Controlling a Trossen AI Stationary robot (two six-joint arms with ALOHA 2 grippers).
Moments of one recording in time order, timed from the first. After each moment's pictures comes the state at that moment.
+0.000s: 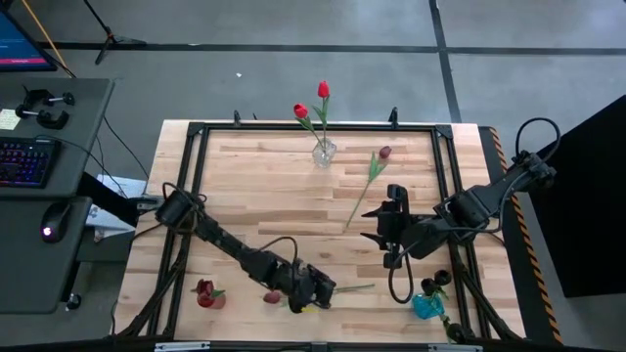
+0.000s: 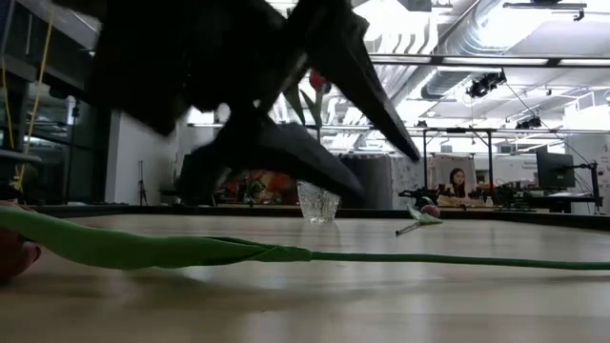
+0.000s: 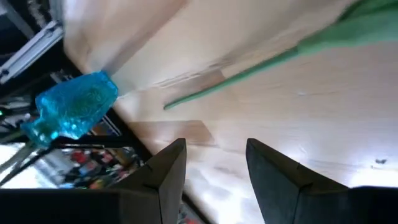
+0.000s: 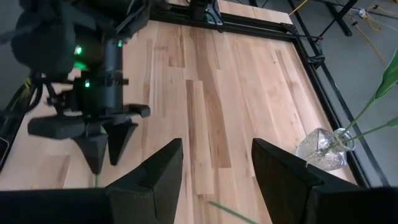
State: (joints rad) left arm -0.51 2.07 1.26 0.08 -0.43 1.81; right arm 0.54 1.37 1.47 -0.90 0.60 0.26
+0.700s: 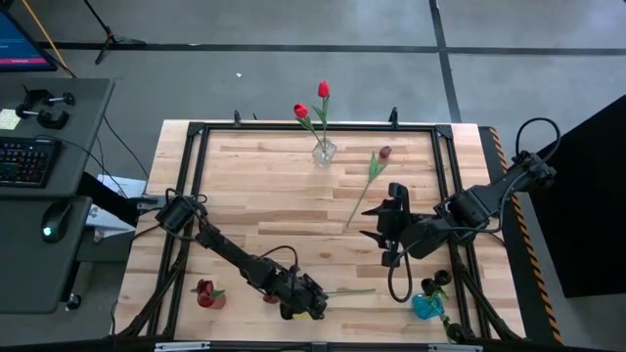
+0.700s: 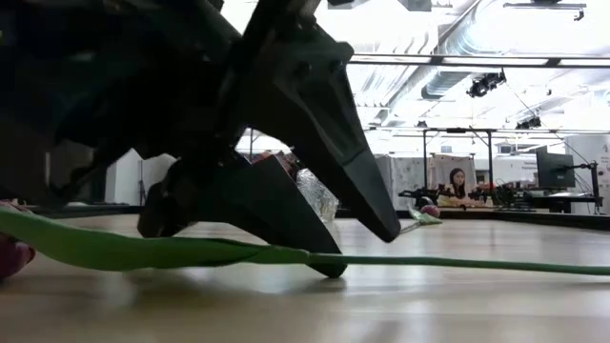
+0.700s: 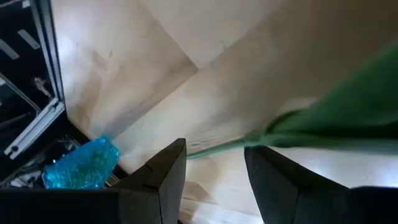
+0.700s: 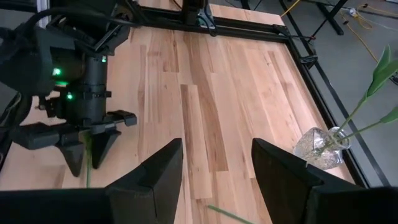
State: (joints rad) left arm -0.56 2.13 1.26 0.04 -0.32 1.90; right arm 0.54 1.37 1.47 -0.89 0.63 0.28
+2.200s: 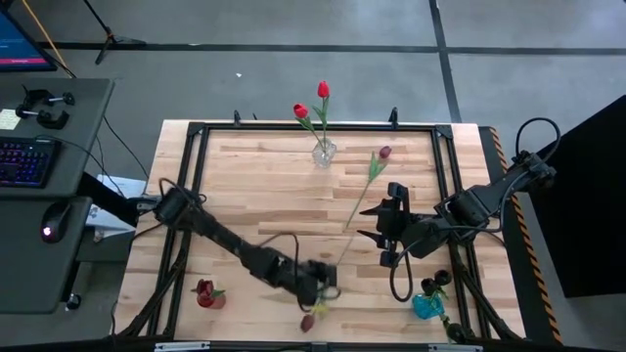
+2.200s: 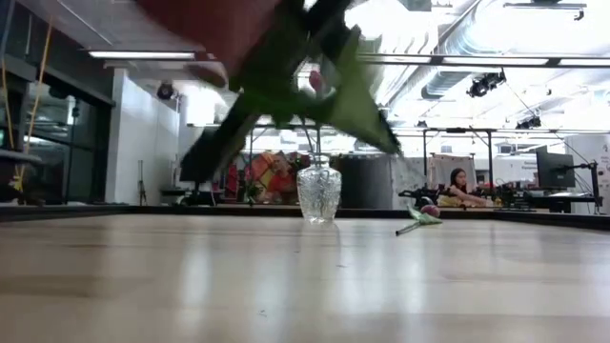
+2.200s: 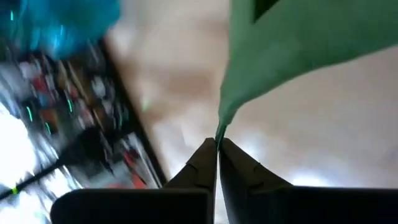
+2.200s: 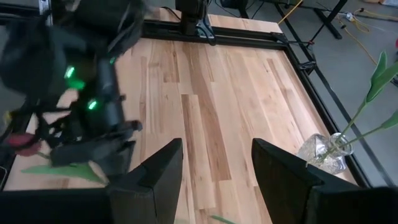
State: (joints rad) left arm -0.50 2.07 1.31 0.01 -0.56 1.47; right arm 0.54 1.37 1.47 -0.85 0.64 0.29
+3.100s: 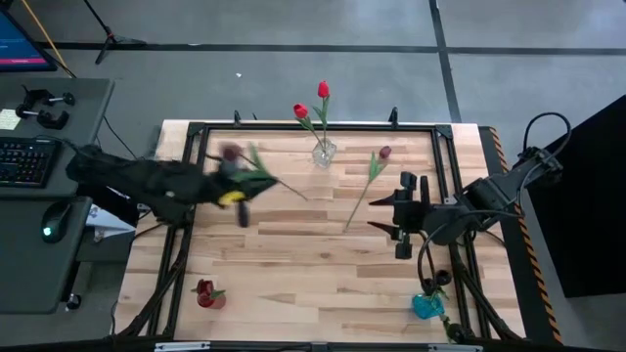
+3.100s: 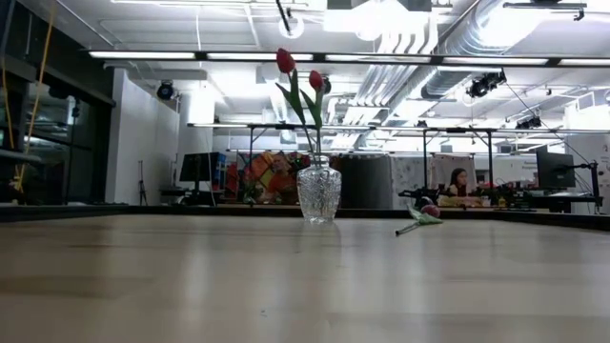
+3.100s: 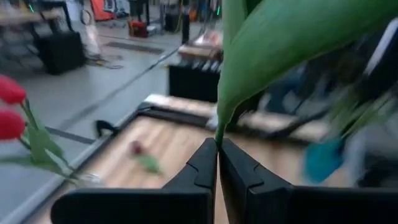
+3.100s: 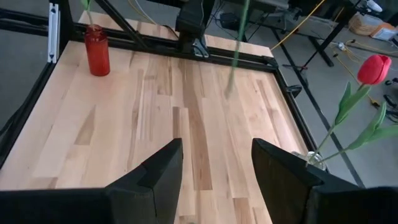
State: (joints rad) left arm -0.29 1.08 1.14 -0.26 -0.56 -0.17; right arm 0.55 1.28 1.47 -0.86 0.66 0.16
